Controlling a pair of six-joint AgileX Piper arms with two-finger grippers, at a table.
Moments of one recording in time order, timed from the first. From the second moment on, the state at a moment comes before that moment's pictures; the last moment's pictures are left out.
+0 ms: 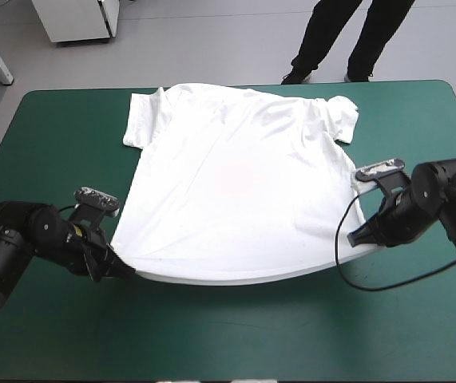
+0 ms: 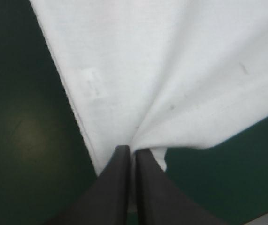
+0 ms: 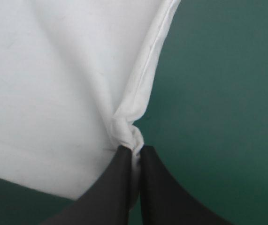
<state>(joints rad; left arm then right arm) -0.21 1.13 -0.97 -0.14 1.21 0.26 0.17 1.27 -1.14 0.02 1.23 -0.21</state>
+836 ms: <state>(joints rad) -0.23 0.79 -0.58 -0.15 1.22 0.19 0.19 0.97 -0.62 0.06 1.22 -0.19</state>
